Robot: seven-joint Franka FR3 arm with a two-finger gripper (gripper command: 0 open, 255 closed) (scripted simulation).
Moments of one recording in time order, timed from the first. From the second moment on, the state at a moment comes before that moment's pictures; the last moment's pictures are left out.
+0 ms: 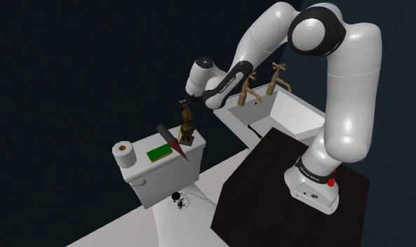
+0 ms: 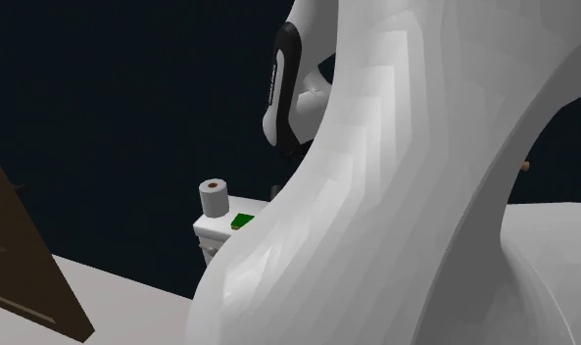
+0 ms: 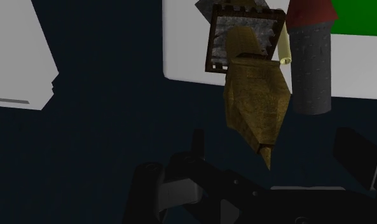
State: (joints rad) arm 0.10 0.46 -0.02 -2.12 -0.47 2.93 0.67
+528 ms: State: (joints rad) arm 0.10 0.46 -0.03 -2.12 -0.47 2.93 0.67
